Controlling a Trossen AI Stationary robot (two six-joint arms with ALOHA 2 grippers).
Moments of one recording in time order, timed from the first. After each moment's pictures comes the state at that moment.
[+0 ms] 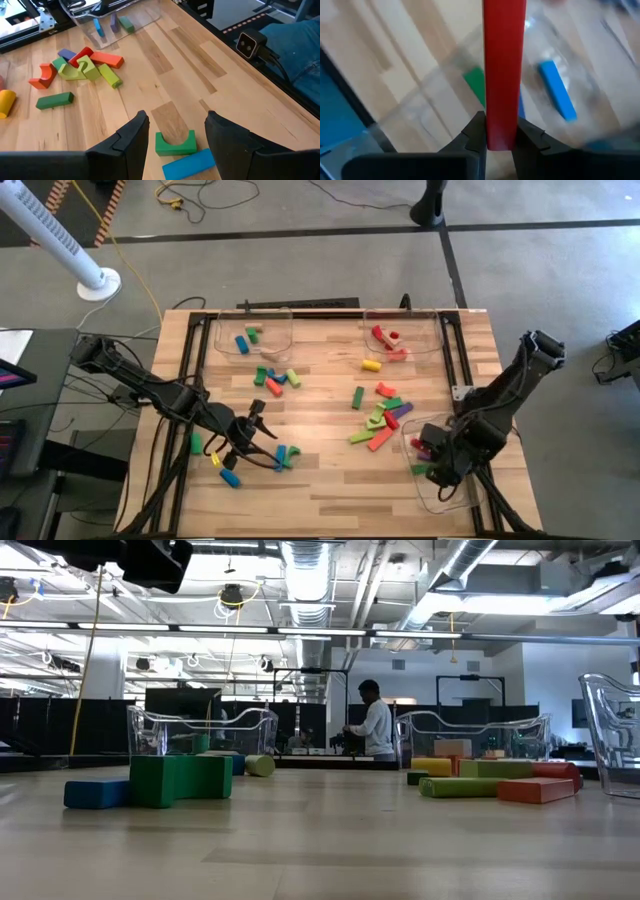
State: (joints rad) left arm -0.44 1.03 0.67 -0.12 -0.12 0.13; right arm 0.84 1.26 1.01 -1.16 0.09 1.37
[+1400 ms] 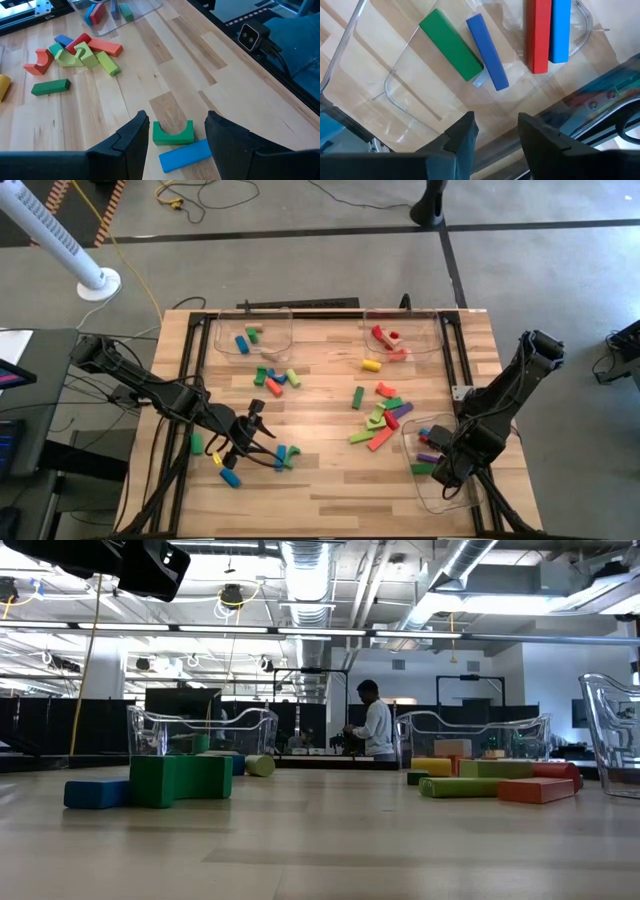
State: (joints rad) left arm -0.44 1.03 0.67 -0.17 -0.12 0.09; right arm 0.88 1.26 0.92 -1.17 -0.08 1.54
